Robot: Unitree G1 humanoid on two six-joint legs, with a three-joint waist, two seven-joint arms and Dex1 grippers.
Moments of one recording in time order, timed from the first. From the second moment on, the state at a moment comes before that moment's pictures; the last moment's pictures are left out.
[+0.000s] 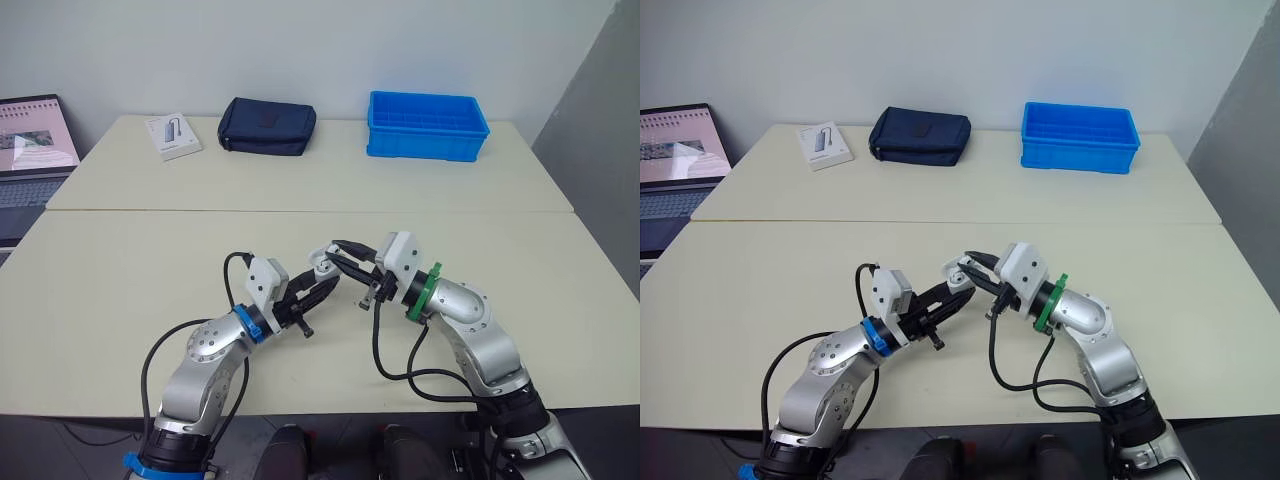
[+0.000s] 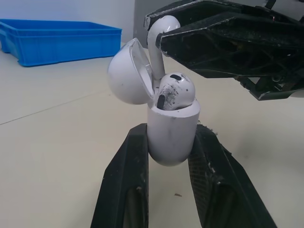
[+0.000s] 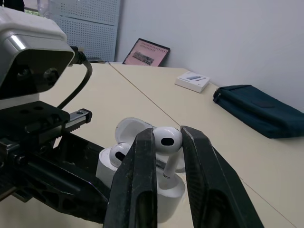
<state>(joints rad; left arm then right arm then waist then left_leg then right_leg) -0.12 0.33 -0.07 -0.22 -0.38 0.20 -0.72 -0.36 -0.25 0.26 -0.23 0.11 0.15 0.65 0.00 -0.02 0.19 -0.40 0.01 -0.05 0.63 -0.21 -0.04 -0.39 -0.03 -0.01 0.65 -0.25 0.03</state>
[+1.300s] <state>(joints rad) -0.31 0.41 -0.22 -0.15 -0.51 0.35 -1.14 -0.42 -0.81 -0.02 -0.43 0.47 0.63 0.93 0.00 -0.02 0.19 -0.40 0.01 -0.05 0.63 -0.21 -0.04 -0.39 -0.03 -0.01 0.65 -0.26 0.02</state>
